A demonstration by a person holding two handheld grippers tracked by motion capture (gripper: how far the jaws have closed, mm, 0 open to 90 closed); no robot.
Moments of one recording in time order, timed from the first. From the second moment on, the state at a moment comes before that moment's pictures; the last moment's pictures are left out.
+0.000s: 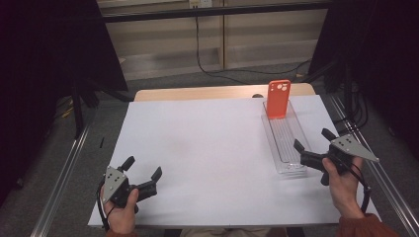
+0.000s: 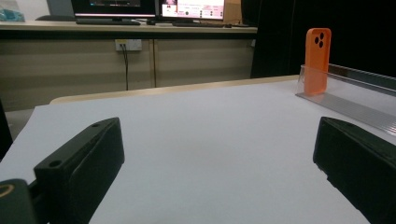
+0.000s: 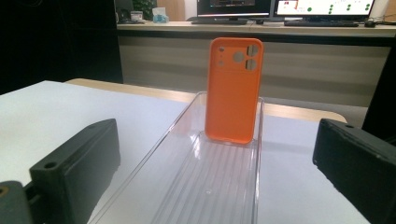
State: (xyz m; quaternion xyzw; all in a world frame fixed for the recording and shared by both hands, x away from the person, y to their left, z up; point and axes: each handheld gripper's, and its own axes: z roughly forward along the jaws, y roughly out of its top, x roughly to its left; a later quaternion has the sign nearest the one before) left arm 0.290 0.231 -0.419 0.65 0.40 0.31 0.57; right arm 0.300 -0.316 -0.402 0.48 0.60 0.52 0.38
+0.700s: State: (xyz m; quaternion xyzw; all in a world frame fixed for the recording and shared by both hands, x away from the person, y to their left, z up) left arm 0.288 0.233 -0.420 0.65 0.40 0.31 0.57; right arm 0.266 -0.333 -0.418 0.49 0.59 0.51 0.39
